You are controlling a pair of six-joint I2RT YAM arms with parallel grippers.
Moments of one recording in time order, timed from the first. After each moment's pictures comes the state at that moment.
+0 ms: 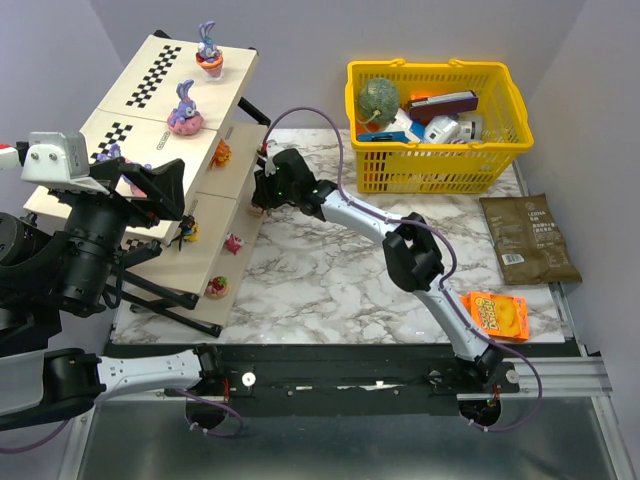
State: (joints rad) left arm -1.15 0.88 1.90 -0.81 -0.96 0.02; right arm 0.82 2.50 2.19 -0.15 -0.13 0.24
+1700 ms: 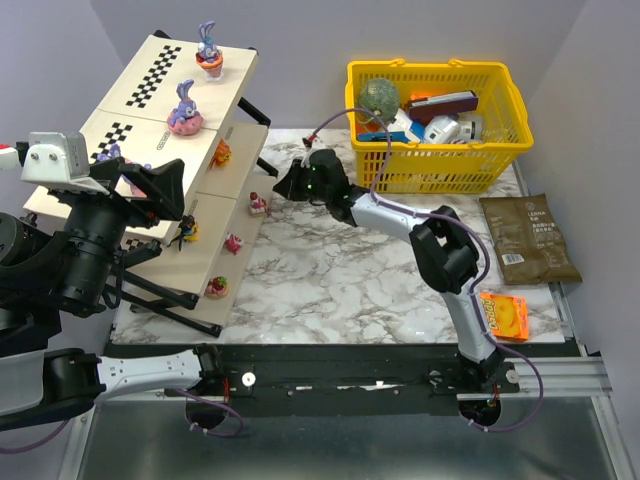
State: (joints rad) left arm -1.15 0.88 1.90 -0.81 -0.96 0.02; right arm 0.74 2.22 1.70 0.23 -0.15 0.63
